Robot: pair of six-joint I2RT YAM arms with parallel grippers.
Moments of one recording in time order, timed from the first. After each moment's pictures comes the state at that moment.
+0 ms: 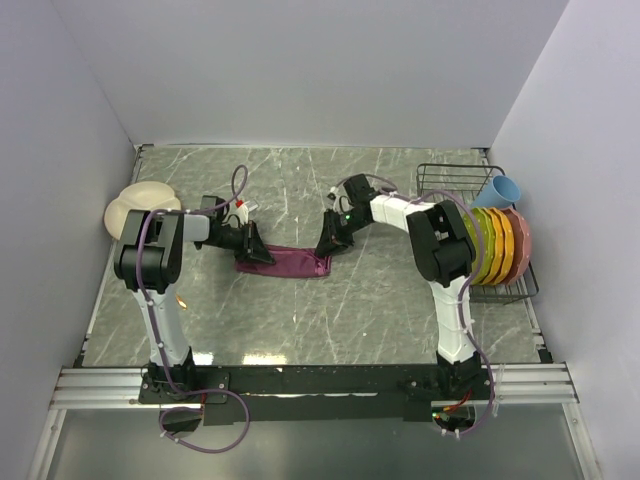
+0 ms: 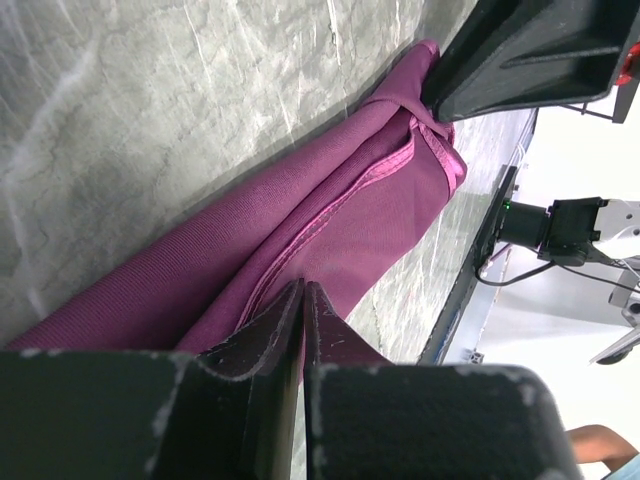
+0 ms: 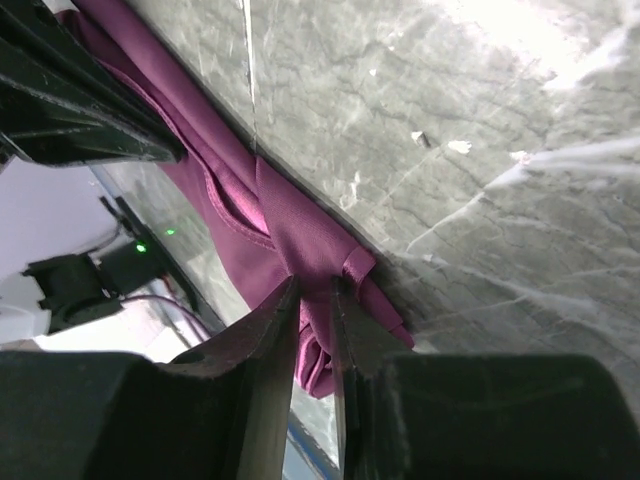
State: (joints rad) left arm -0.10 2.02 1.07 -0.25 1.00 -0.15; right arm 0.42 2.20 1.51 -0.48 -0.76 0.45
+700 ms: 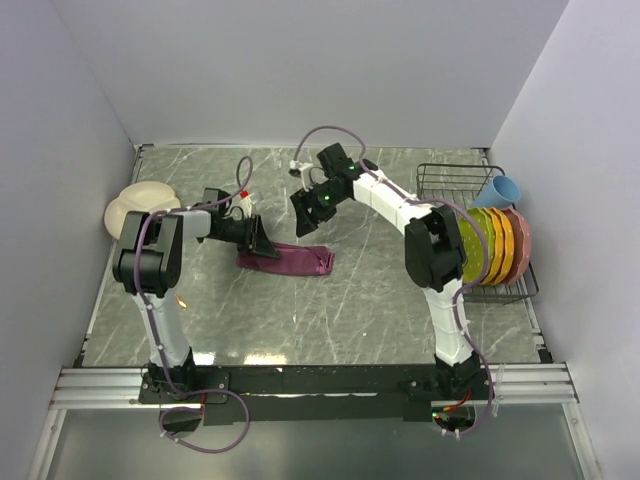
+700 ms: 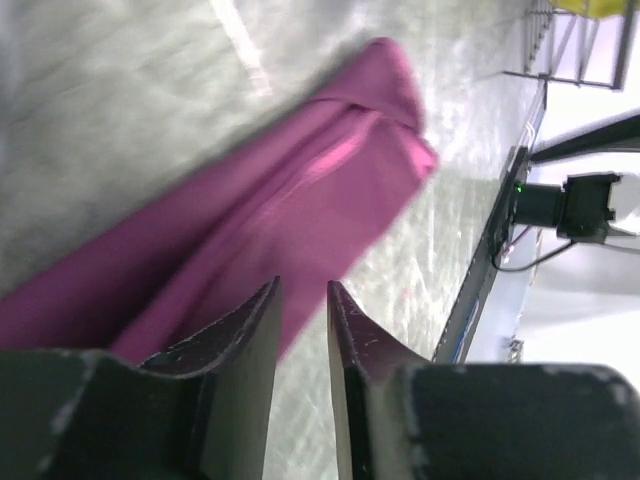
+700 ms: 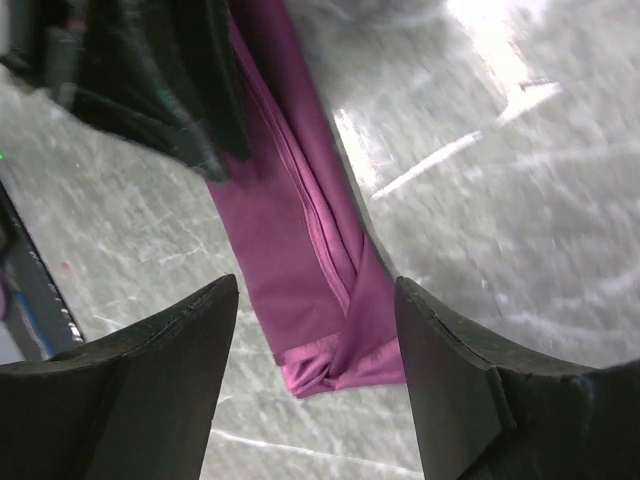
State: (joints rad) left arm -0.12 1.99 1.11 -0.27 1.02 -0.07; right arm 0.53 2.19 1.90 -0.76 -0.61 -0.15
